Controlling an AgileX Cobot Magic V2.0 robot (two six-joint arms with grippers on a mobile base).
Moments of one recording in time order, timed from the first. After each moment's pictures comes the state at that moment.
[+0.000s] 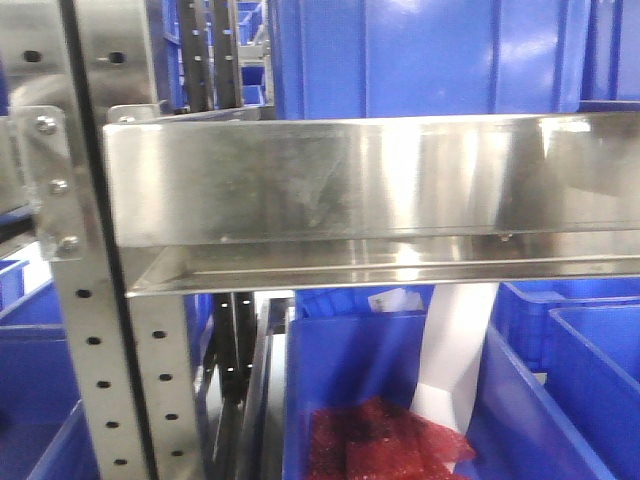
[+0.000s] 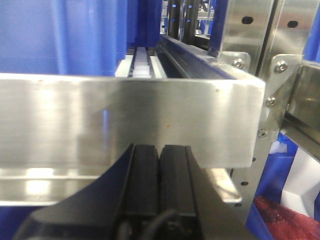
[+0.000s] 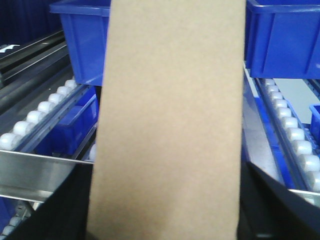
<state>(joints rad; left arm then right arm) -0.06 -0.01 0.03 -0.08 0.12 0.05 0.42 0.41 -0.82 -0.28 0.80 0.32</state>
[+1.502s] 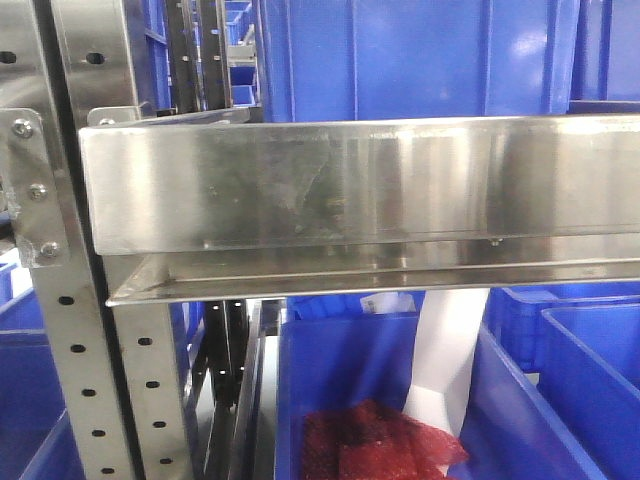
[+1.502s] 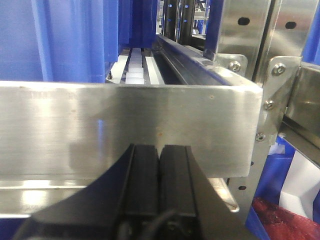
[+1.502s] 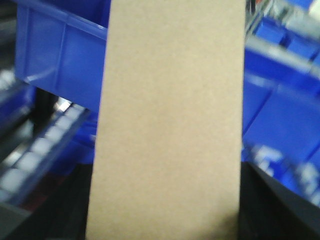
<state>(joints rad) -0.06 -0.01 0.03 -0.08 0.12 0.05 0.42 0.74 -1.05 -0.45 0.74 0.02</state>
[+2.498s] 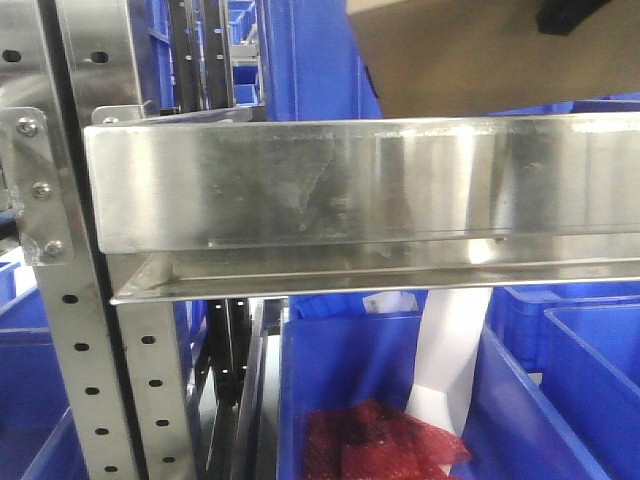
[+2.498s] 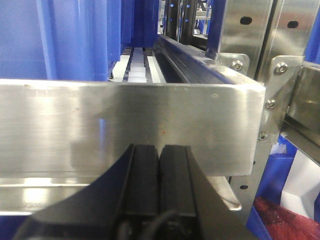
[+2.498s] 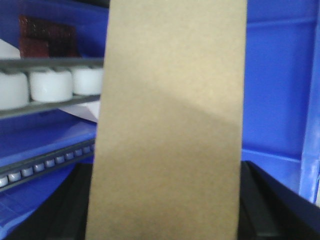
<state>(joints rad) -0.06 -0.01 0.03 -0.08 0.12 0.05 0.38 1.33 -1.18 -0.17 0.61 -1.15</state>
